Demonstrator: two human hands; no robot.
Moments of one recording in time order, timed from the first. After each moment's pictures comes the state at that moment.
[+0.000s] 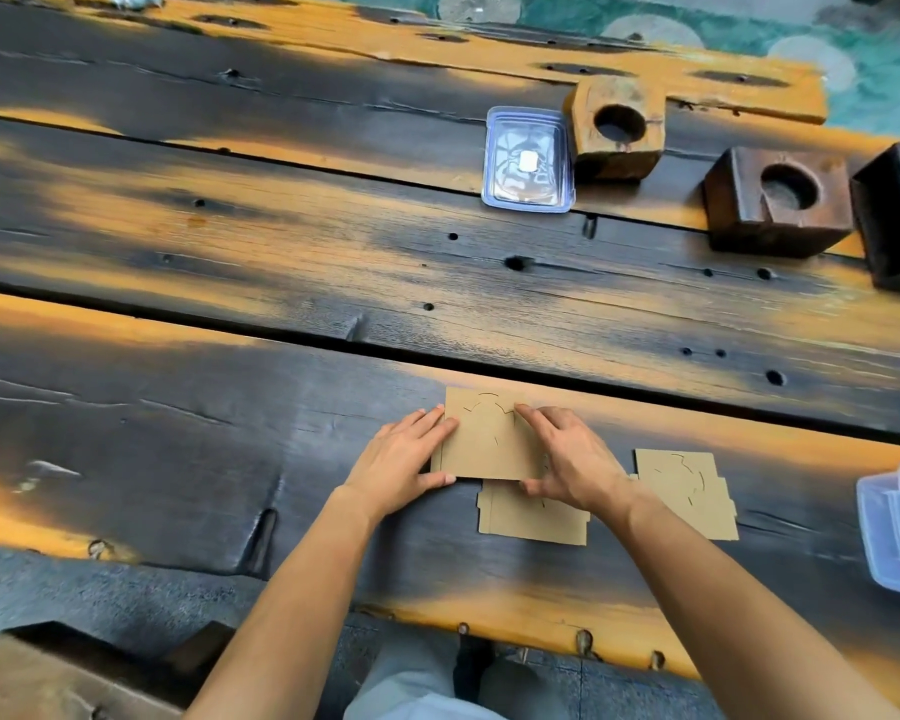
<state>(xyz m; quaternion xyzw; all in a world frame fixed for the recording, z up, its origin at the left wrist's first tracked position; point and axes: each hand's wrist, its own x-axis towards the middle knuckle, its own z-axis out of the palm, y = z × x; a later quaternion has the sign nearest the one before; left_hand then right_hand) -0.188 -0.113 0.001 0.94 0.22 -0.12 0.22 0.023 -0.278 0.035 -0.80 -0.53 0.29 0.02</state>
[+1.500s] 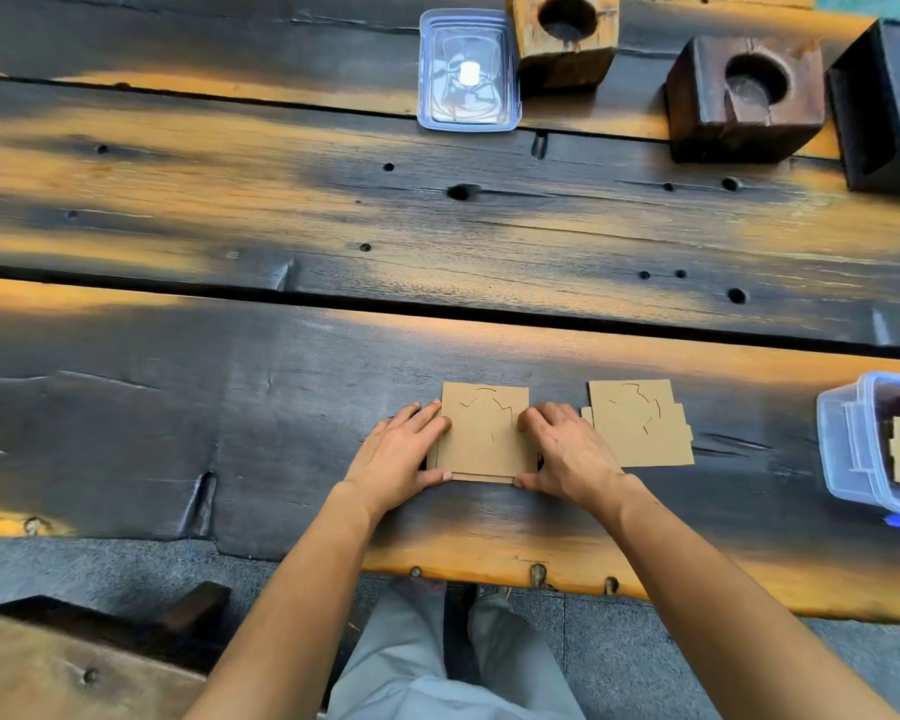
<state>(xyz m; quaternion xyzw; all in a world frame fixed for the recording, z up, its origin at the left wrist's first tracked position) -0.163 -0.196 -0.037 0.94 0.19 -0.18 0.22 0.033 -0.369 -0.018 -0.82 -0.50 0.29 -0.04</state>
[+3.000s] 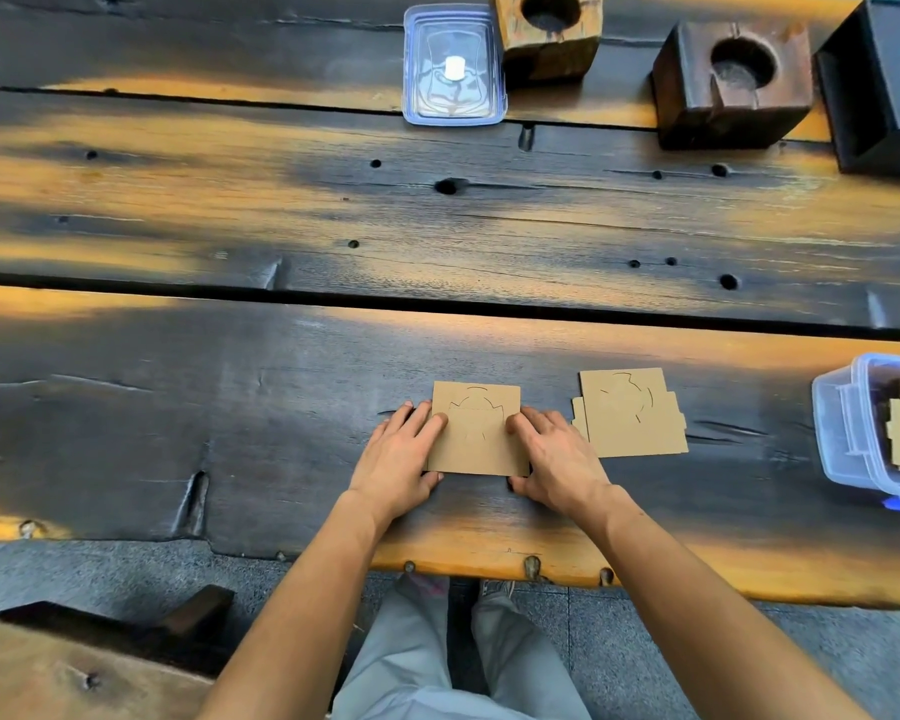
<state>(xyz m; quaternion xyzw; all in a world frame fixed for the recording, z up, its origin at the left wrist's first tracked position) -0.161 -0.221 -0.037 0.94 0.23 -0.18 0.20 0.014 -0.386 -0.026 -0.82 -0.51 0.26 -0.03</state>
